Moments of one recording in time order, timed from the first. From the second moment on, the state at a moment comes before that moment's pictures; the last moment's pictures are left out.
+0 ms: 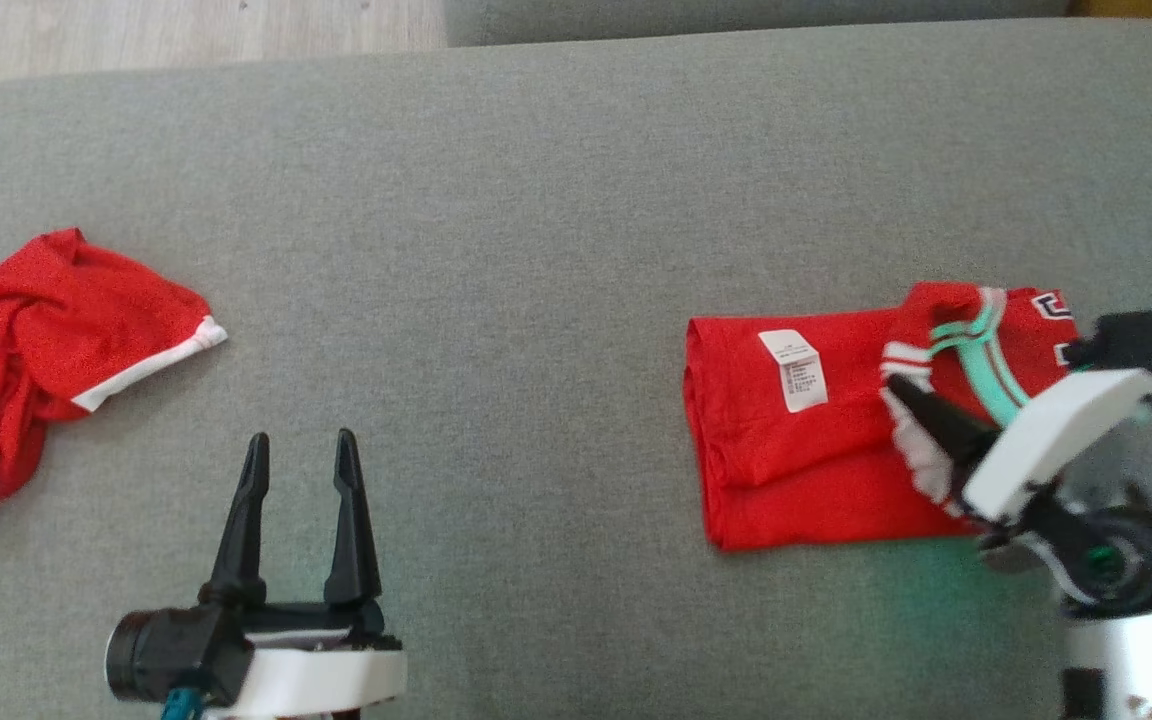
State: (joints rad) left arm 0.07 0.05 -0.19 0.00 -0.23 0.03 -0.26; right arm -0.20 -0.04 -0.13 0.06 0.69 0.12 0.89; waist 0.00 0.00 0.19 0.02
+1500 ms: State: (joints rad) left arm 0.07 0.05 -0.19 0.05 -0.24 0.05 -0.26; right arm -0.25 -0.05 0.22 0.10 0.77 0.12 0.68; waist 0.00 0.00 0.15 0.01
